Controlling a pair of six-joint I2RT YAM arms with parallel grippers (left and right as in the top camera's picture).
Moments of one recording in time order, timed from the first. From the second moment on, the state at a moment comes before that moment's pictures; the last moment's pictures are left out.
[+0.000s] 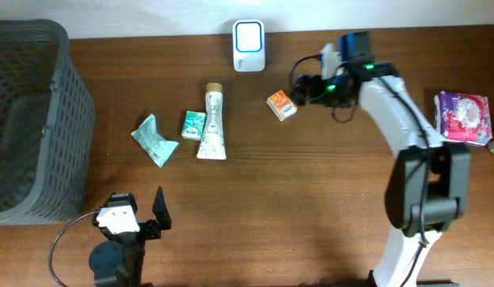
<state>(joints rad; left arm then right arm) 0.13 0.01 0.11 -0.36 0.09 -0.07 0.11 2.04 1.63 -0.71 -0.34 0.14</state>
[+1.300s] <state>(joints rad) 0.13 0.01 0.11 -0.36 0.09 -0.07 0.51 2.26 1.63 -0.47 0.40 0.08</state>
